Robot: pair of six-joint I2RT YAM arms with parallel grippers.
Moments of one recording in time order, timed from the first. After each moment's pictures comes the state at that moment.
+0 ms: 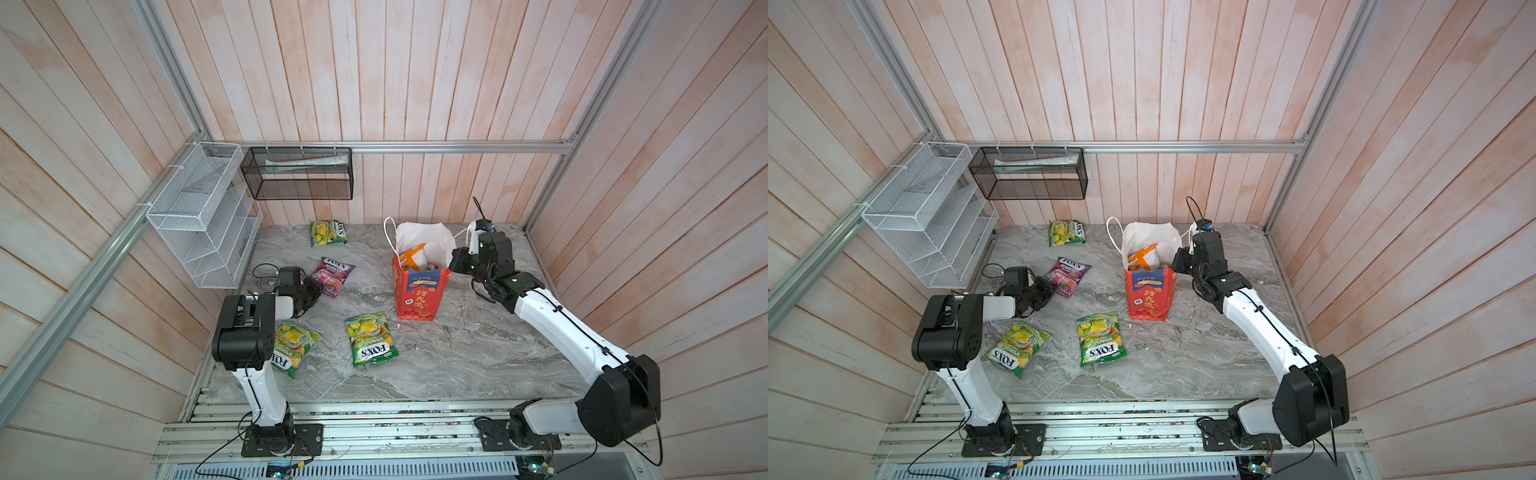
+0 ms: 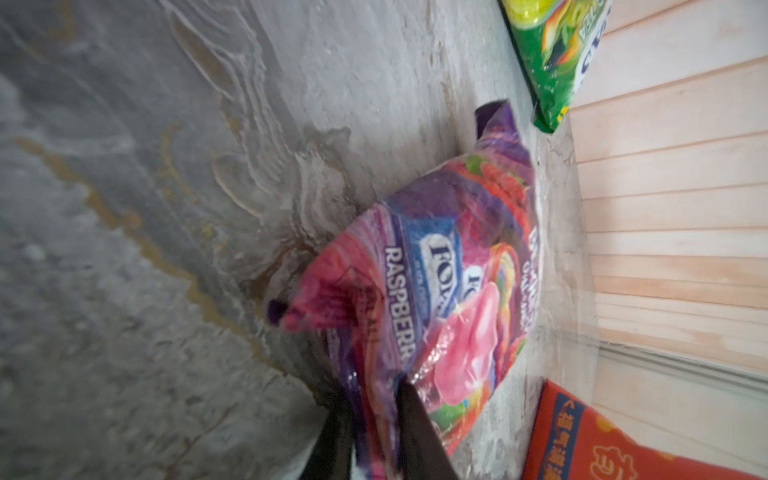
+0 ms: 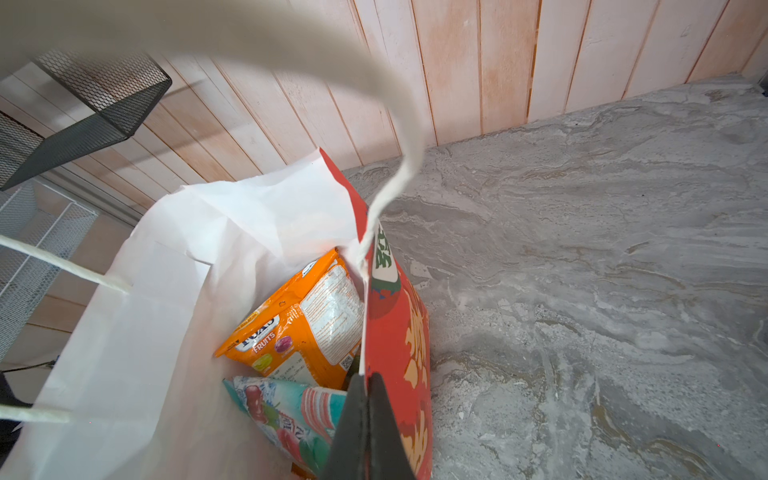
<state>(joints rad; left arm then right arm) 0.03 1.89 0.89 0.25 0.35 -0.91 0.40 1.38 1.15 -0.24 0.05 0.46</state>
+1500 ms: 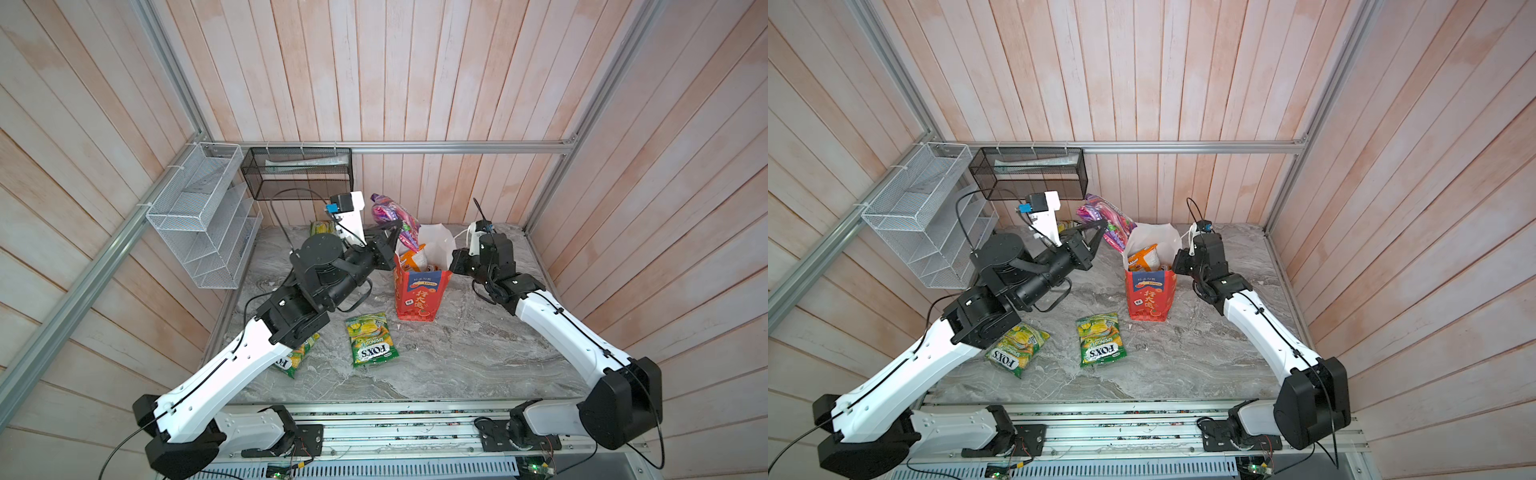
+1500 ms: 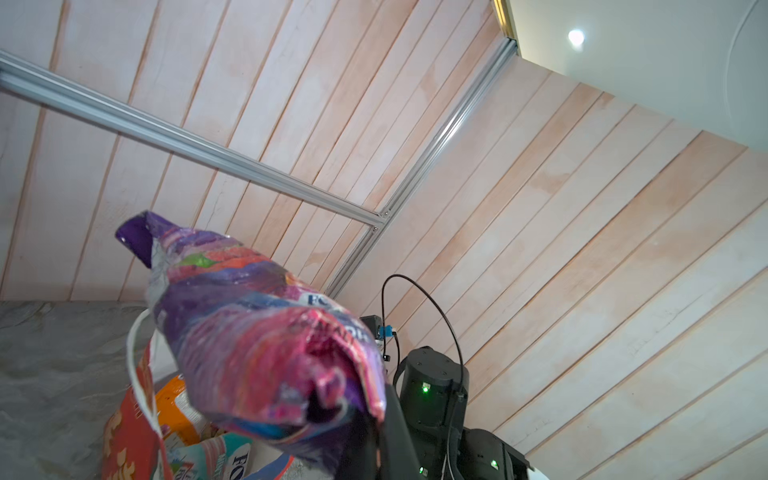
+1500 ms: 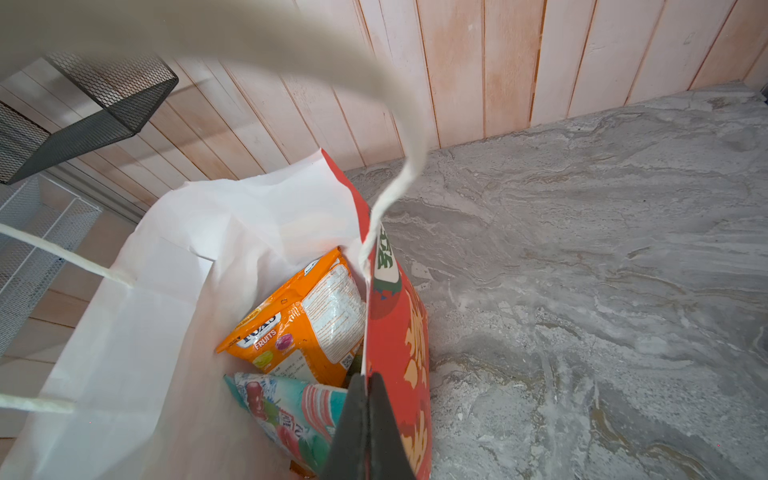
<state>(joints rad) -0.88 1.28 1.55 -0.21 -0.15 -0.57 0.40 1.37 1.13 -0.23 0.04 0.45</state>
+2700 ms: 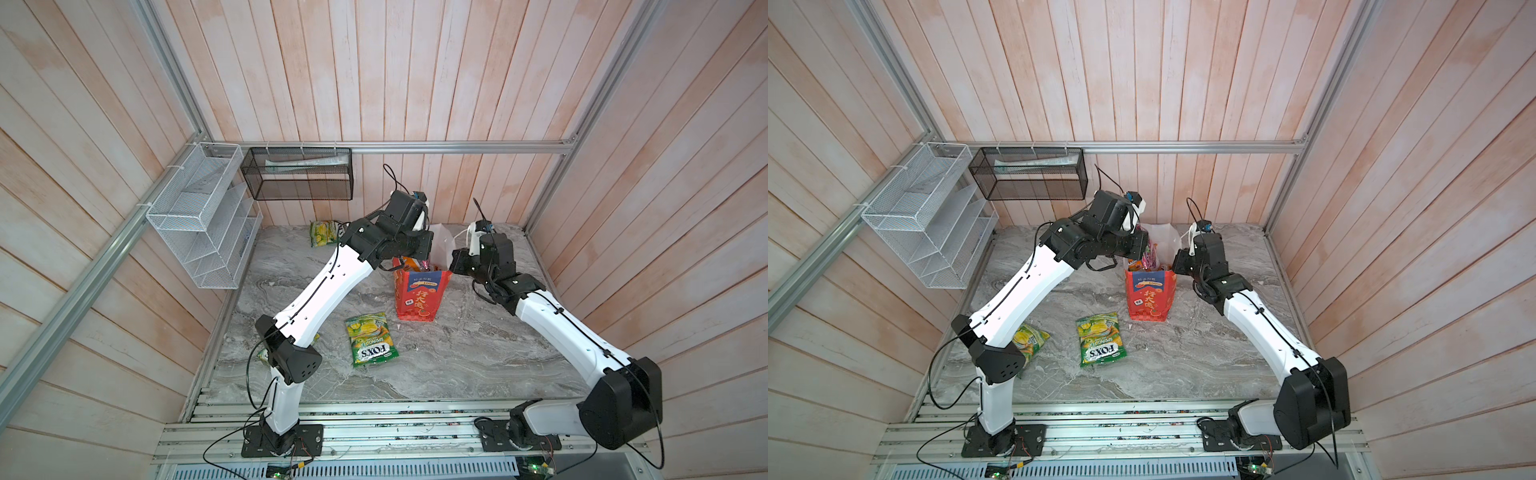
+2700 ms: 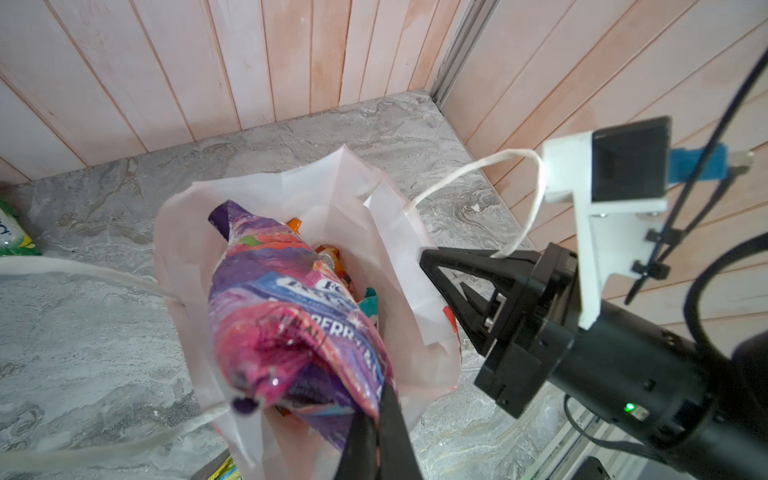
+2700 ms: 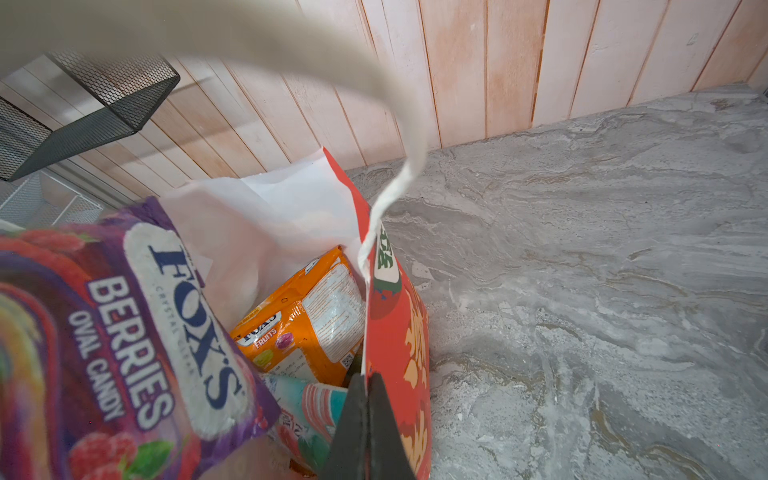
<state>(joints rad) -0.77 1.99 2.38 -1.07 0.03 -0.32 0.39 1.37 1.13 -0.23 0.04 0.44</state>
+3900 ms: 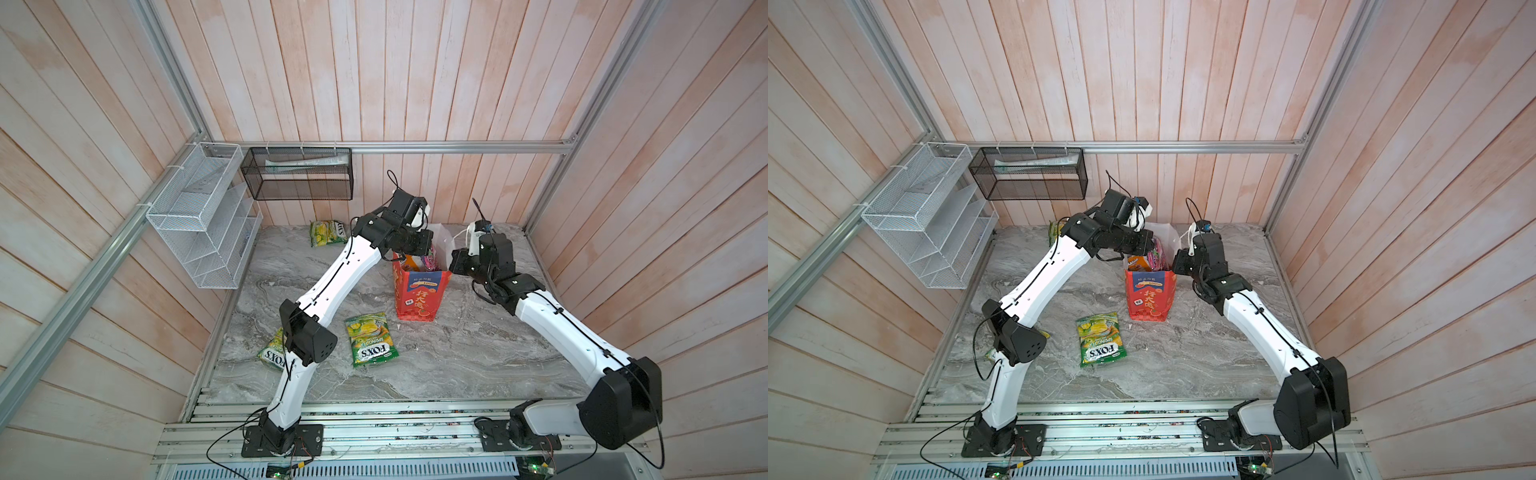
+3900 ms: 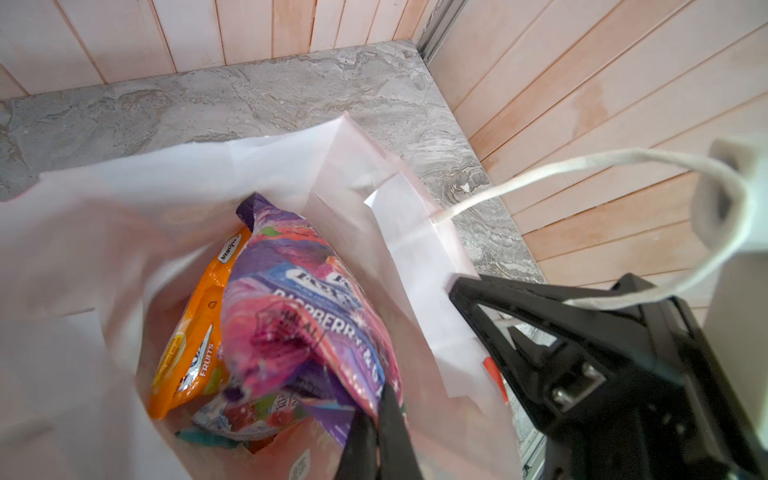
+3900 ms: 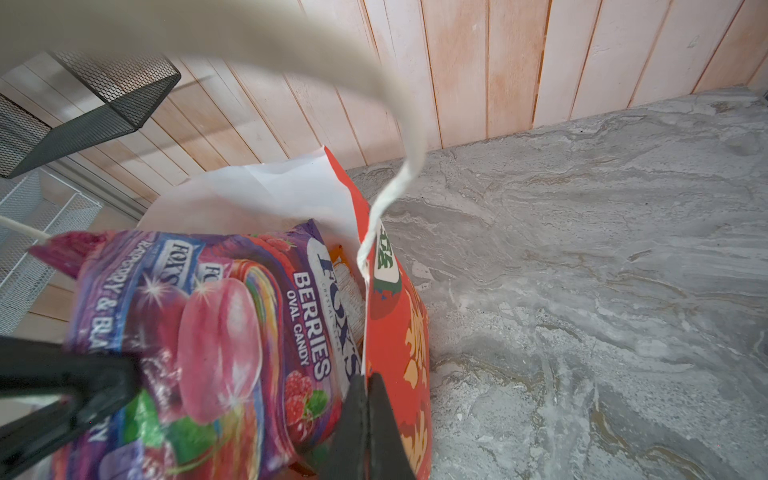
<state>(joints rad) -0.68 2.18 2.48 -1.04 0.23 -0.34 0.40 1.37 1.13 -0.23 0.04 0.43</state>
